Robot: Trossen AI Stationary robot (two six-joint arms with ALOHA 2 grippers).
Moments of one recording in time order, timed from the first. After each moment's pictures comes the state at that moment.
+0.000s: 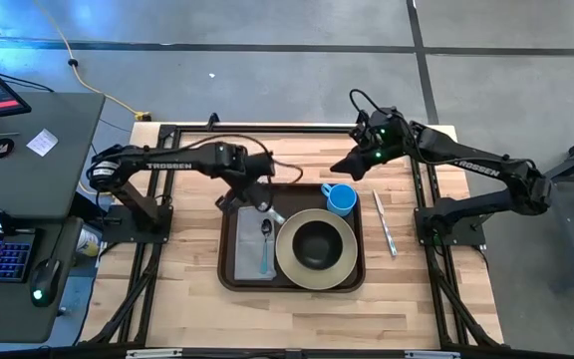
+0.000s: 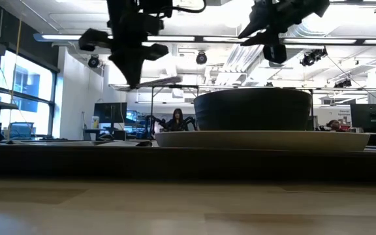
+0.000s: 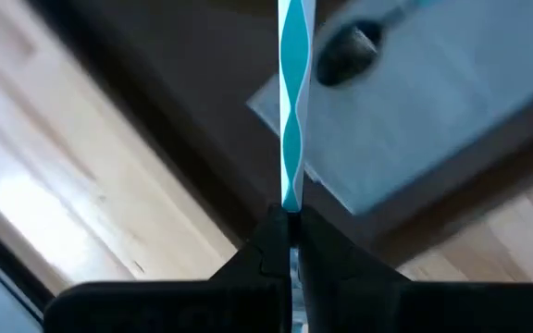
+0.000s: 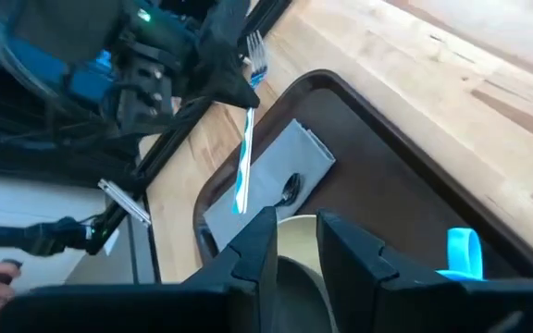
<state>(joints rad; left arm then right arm) 0.17 1.59 1.37 -1.08 -0.04 0.91 -0.48 1.18 1.03 -0.44 -0.48 0.61</state>
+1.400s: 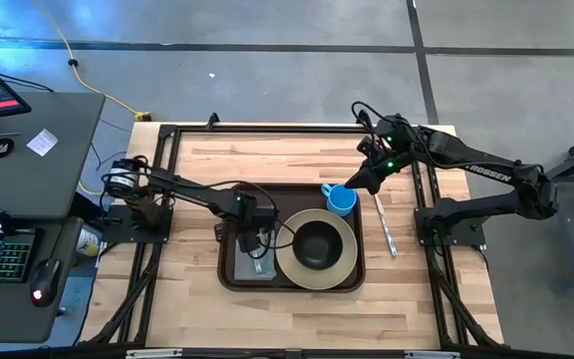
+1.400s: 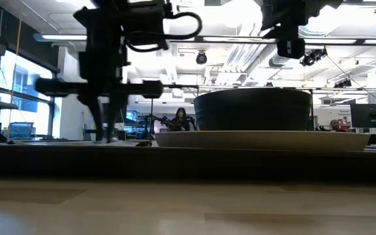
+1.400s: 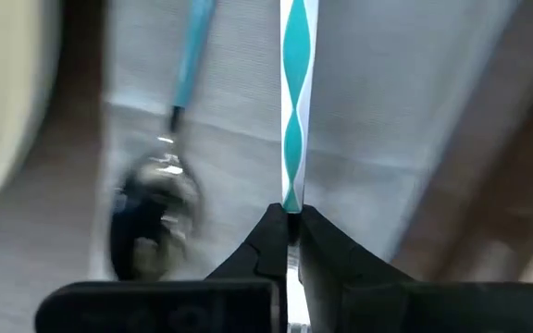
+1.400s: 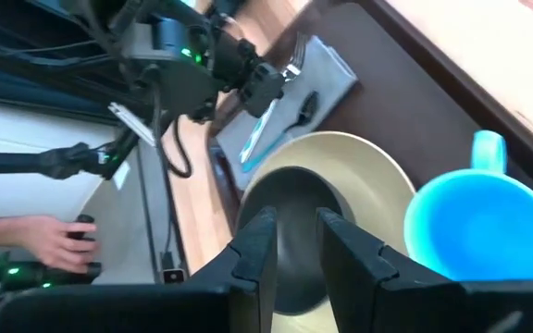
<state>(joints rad) -0.09 1.74 1.11 -0.80 -0.01 1.23 -0.44 1.10 1.03 -0.66 -0.57 0.54</state>
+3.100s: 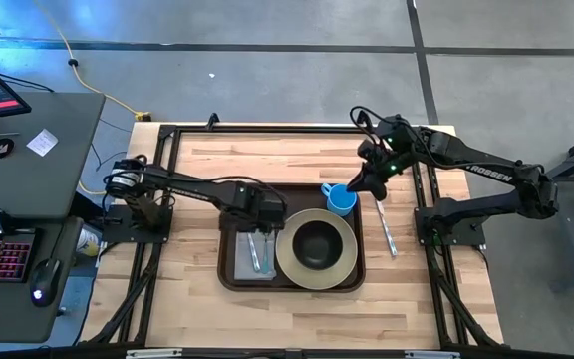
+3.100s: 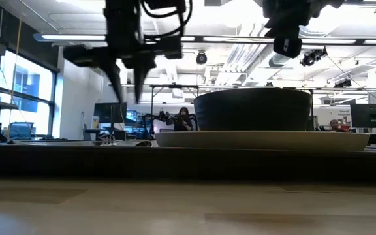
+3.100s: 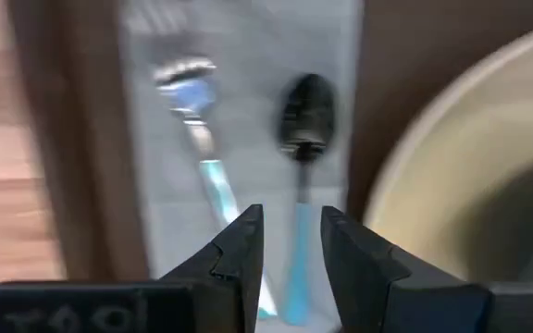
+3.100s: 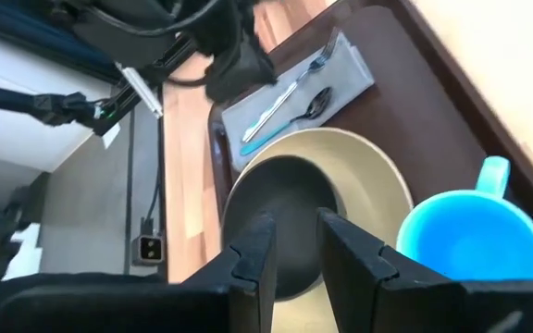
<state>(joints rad) -0.10 1.75 1.38 -1.04 -0.05 -1.68 -0.44 1.09 1.03 -0.68 -0.61 0.33</state>
